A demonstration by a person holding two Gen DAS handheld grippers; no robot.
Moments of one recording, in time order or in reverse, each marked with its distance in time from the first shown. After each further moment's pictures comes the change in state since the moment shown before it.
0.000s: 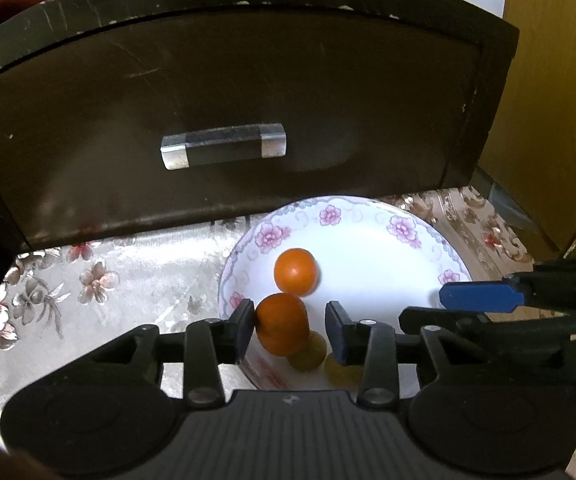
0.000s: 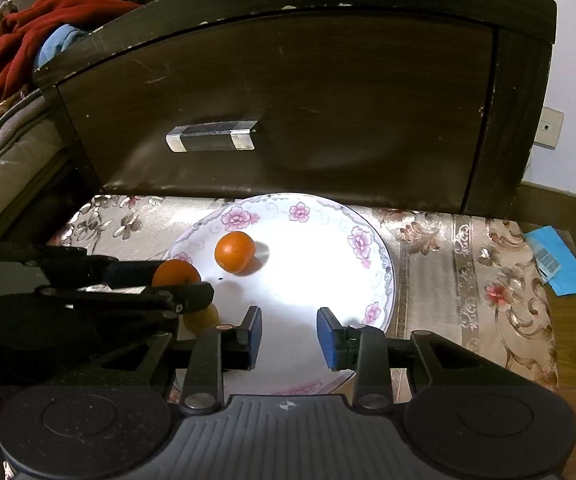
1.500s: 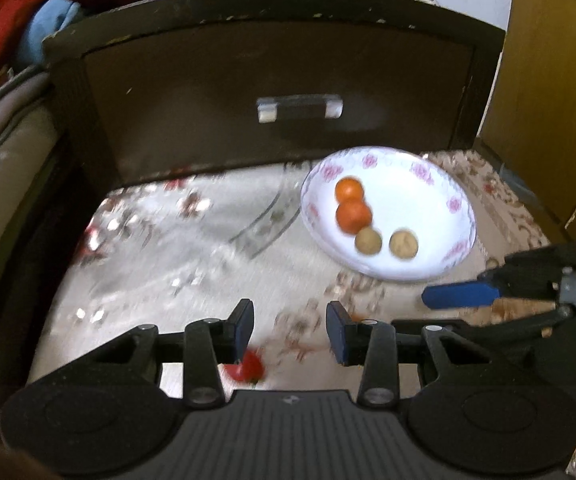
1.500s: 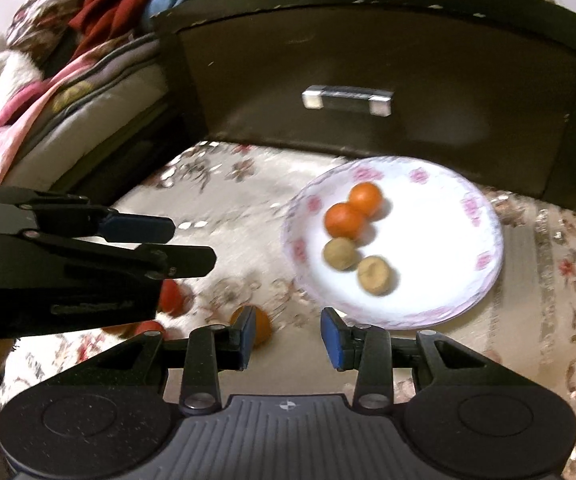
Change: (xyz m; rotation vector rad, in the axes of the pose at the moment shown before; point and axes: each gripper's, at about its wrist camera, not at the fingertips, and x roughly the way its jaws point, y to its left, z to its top) left arm -0.098 0.037 -0.061 -0.018 0.055 0.070; right arm -0.031 0.073 -0.040 -0.136 0.073 0.159
